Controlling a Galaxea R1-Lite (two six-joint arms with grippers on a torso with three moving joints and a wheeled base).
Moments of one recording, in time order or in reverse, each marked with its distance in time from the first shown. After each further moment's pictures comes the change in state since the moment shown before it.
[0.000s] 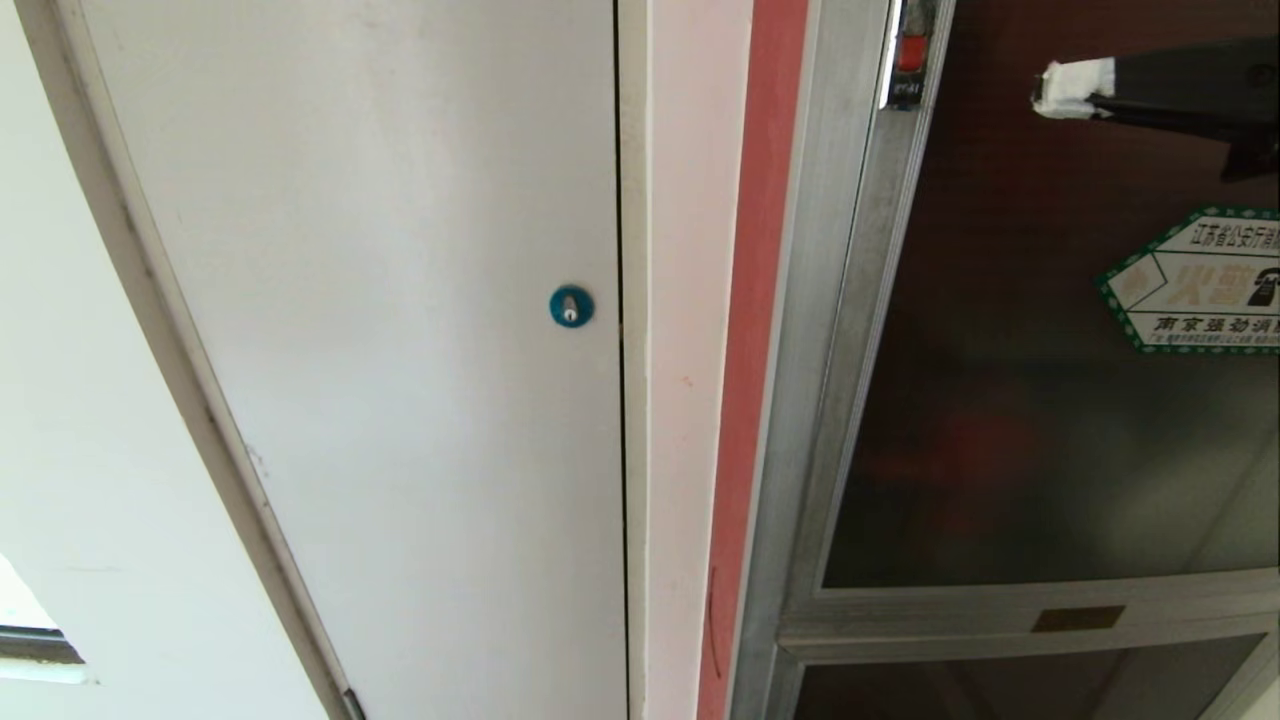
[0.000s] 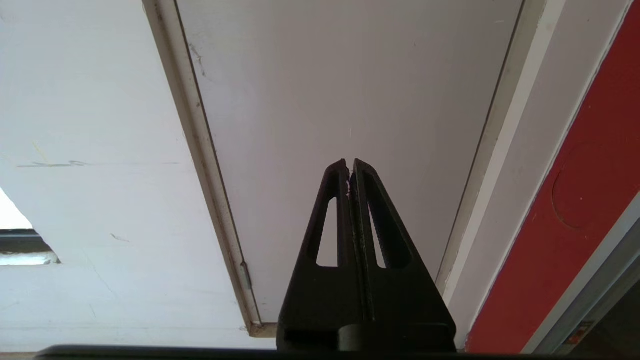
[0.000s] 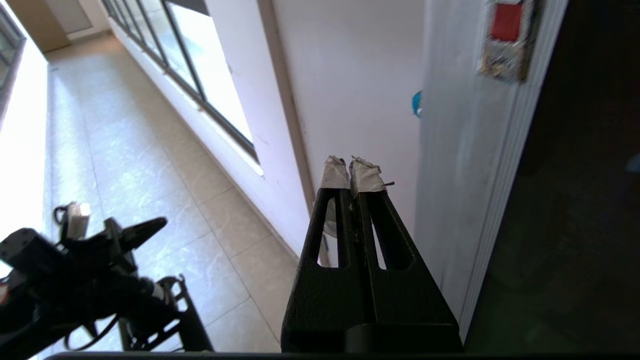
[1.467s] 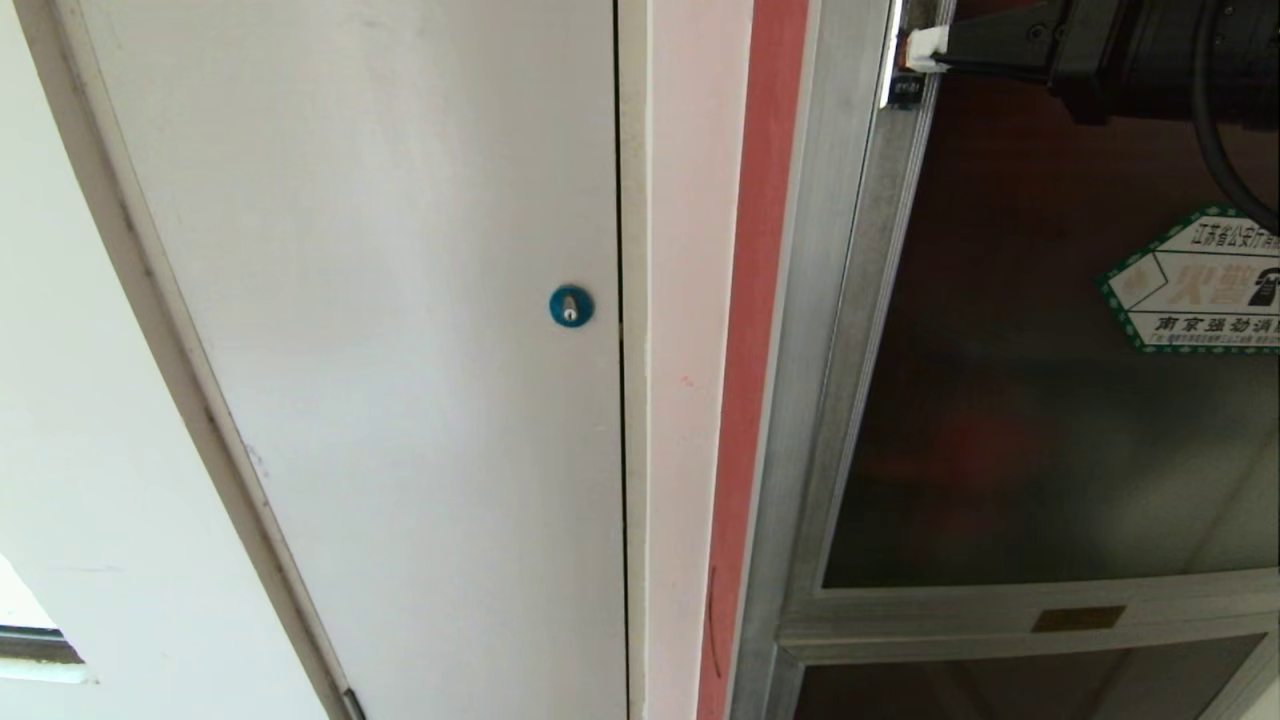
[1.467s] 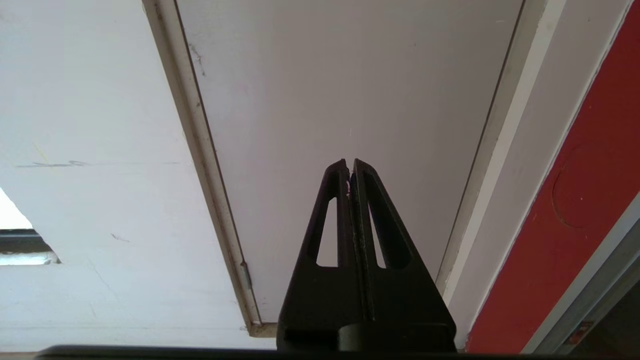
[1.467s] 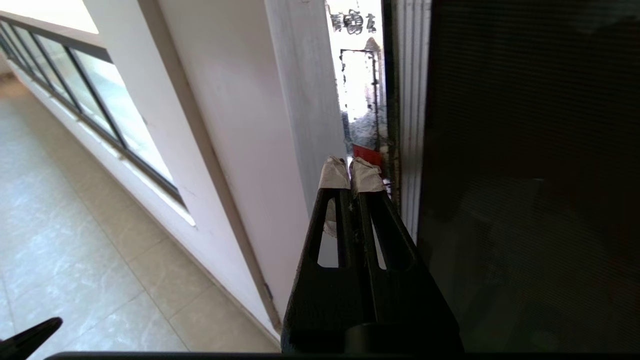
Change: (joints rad) left arm 0.000 0.000 0.000 0.000 0.000 0.000; right arm 0.062 0.230 -0.237 -0.037 -0.278 -0.006
